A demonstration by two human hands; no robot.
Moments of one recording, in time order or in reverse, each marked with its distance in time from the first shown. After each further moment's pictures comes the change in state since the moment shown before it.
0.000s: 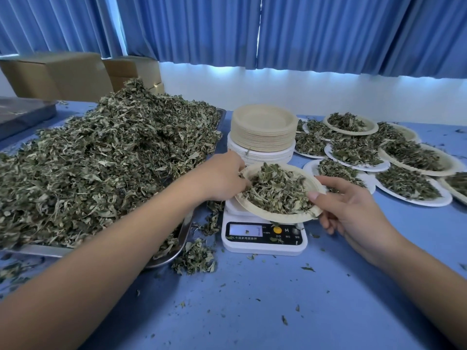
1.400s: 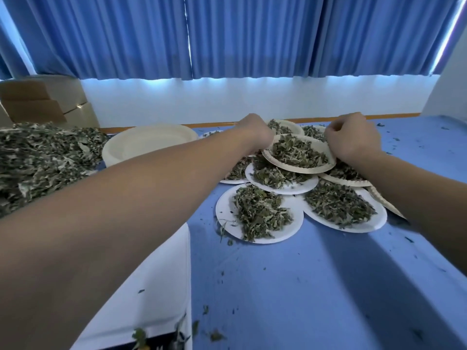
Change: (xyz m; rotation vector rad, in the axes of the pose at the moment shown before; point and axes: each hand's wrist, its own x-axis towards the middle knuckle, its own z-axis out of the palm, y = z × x) left_hand 0.263 0.201 0.050 -0.277 0.101 0.019; right_hand 0.196 -0.043 -0.209 -1.078 0.669 -0.055
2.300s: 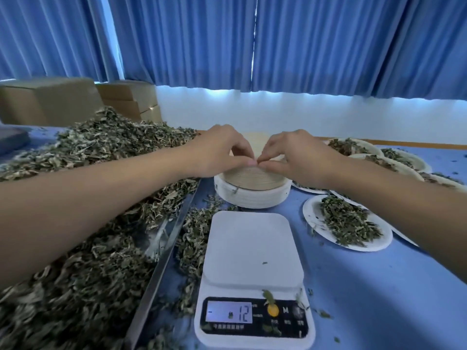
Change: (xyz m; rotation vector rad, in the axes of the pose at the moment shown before) left_hand -0.133 -0.167 -0.177 0.311 0.065 0.451; right_hand -0.118 -0.218 0.024 0.001 -0.407 -1.023
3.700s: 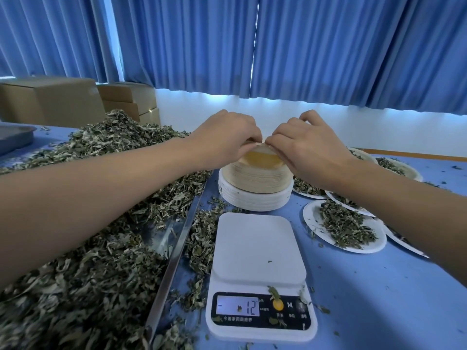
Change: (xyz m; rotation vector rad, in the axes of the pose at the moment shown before) left_hand 0.001 0.014 -0.024 0.393 0.158 0.176; right_hand -0.004 -0.005 -0.013 -0.622 0.286 -0.209
